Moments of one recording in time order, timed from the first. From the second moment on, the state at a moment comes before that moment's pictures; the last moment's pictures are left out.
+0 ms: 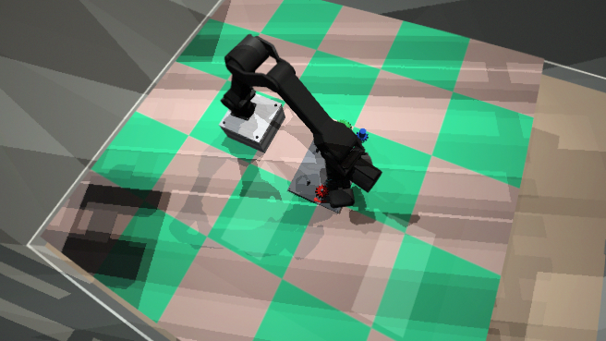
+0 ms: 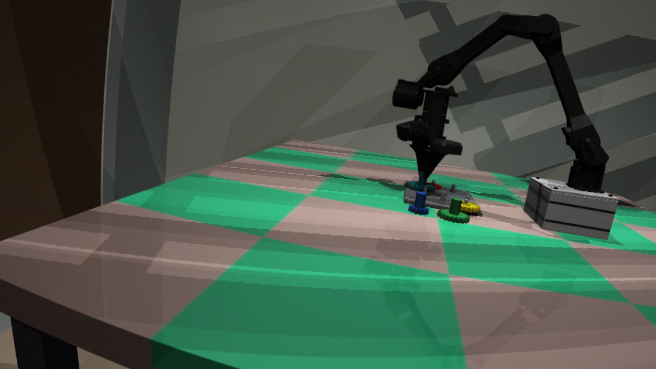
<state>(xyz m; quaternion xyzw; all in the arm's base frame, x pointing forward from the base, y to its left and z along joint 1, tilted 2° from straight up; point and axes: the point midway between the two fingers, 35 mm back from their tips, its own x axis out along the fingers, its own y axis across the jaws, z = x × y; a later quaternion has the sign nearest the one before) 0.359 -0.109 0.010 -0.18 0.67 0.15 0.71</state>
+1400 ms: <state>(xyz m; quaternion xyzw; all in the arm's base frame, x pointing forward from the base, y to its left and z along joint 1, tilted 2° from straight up) 0.354 -0.108 0.036 -0.15 0.68 0.13 0.71</state>
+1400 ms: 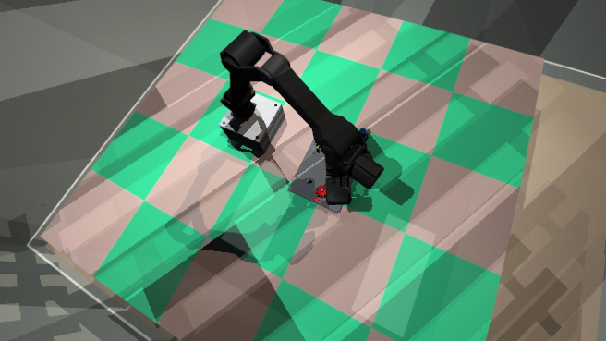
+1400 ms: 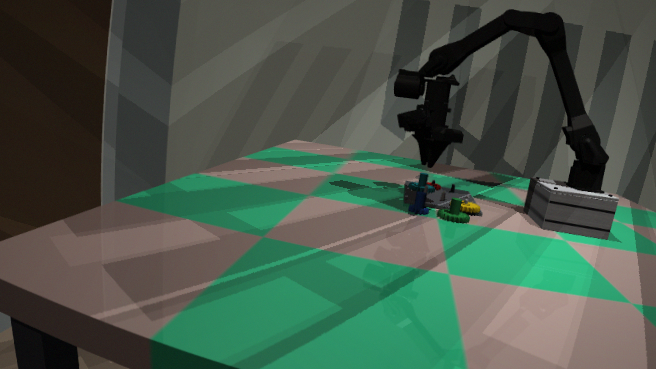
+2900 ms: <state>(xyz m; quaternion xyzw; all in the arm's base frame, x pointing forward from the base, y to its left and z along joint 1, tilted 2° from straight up) 0.382 0.077 0.043 0.32 0.61 -0.30 0.66</state>
